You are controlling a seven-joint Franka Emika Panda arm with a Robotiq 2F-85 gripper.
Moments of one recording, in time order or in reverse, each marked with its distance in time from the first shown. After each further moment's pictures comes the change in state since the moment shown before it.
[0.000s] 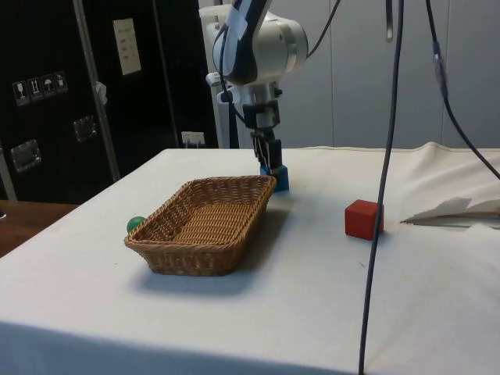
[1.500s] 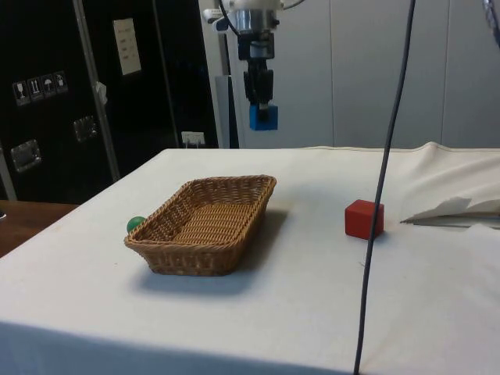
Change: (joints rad) arm 0.007 -0.239 -0.105 0.068 -0.078 -0.266 0.025
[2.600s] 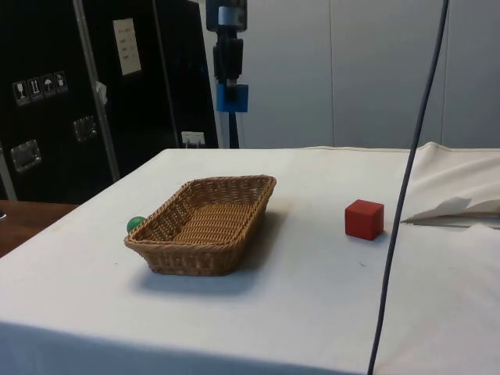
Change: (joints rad) arm 0.047 -0.190 0.153 -0.031 -0.081 -0.050 0.248
